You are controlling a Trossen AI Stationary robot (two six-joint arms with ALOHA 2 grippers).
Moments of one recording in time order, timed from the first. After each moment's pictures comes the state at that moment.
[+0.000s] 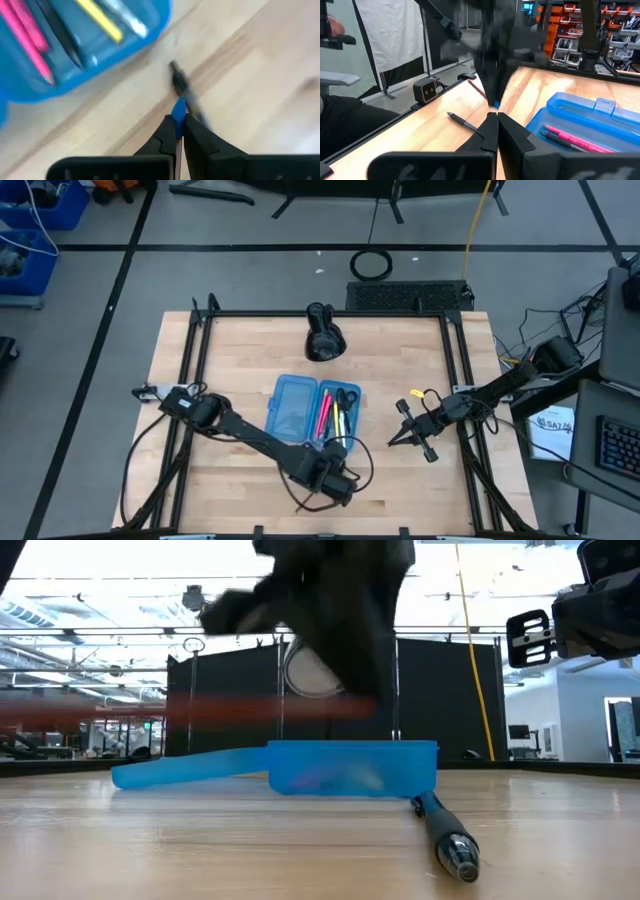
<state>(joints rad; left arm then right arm) -0.46 2.35 2.05 -1.00 -0.27 -1.29 0.39 1.14 0.01 1.06 -0.08 -0.04</state>
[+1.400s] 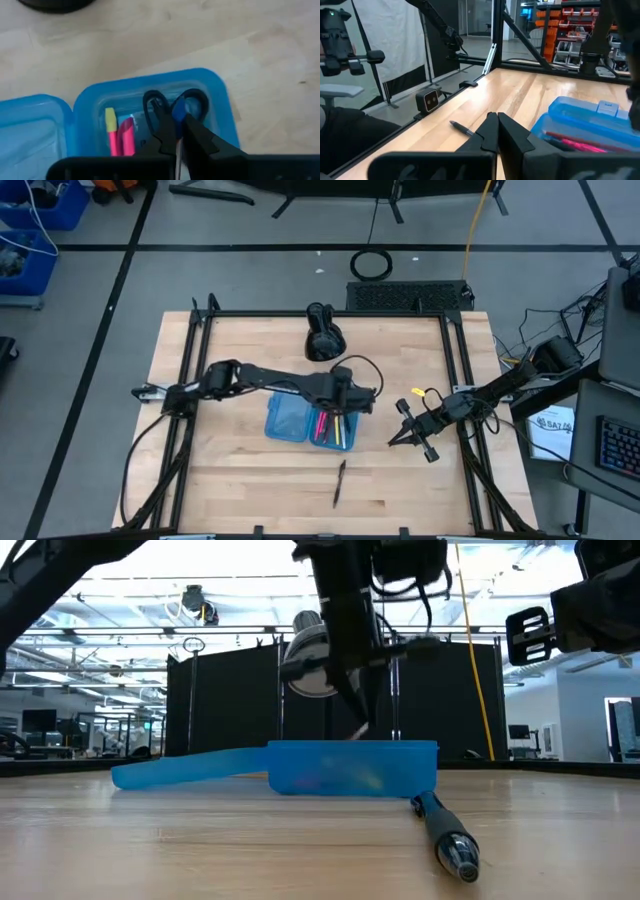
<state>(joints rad) -0.06 2.32 2.05 -1.02 -0.43 -1.24 0.39 1.14 0.01 1.10 -0.08 0.01</state>
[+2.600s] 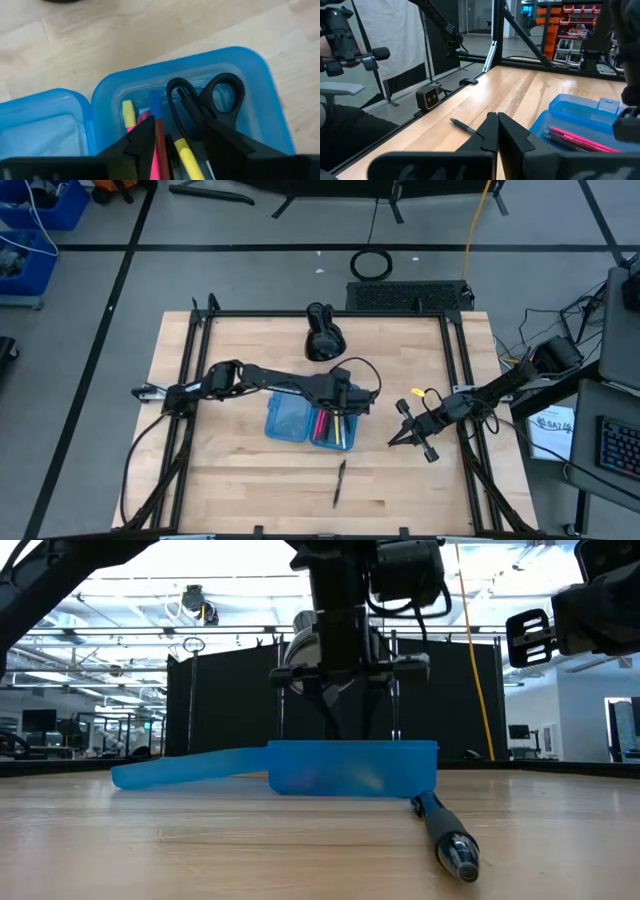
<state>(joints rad) -0.06 2.35 2.05 -1.10 -0.42 -1.20 0.39 1.14 0.01 1.08 -0.08 0.01</state>
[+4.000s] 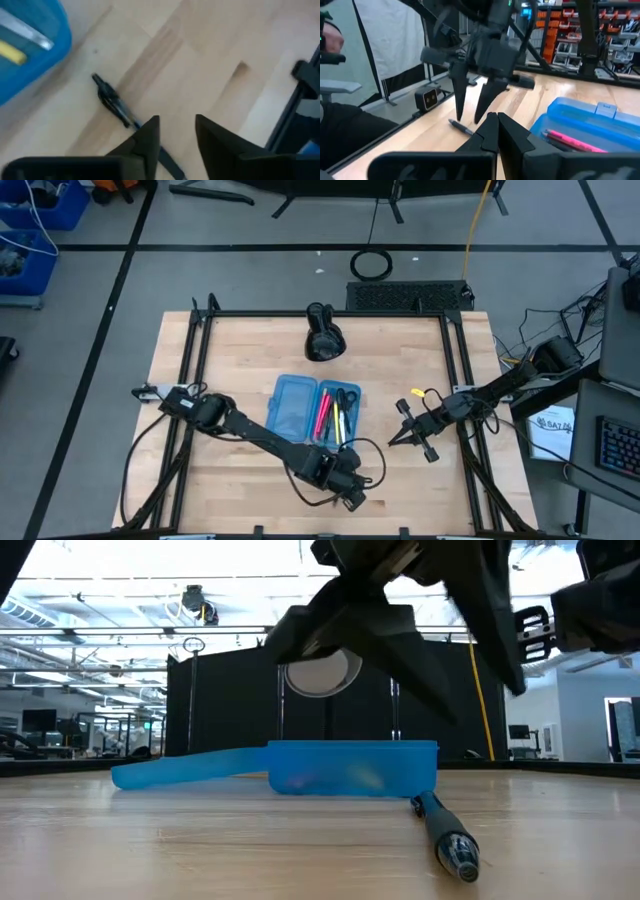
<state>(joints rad) -0.44 2.36 2.05 -0.77 -0.13 -1.09 0.39 1.14 0.01 1.10 -0.08 -0.02</state>
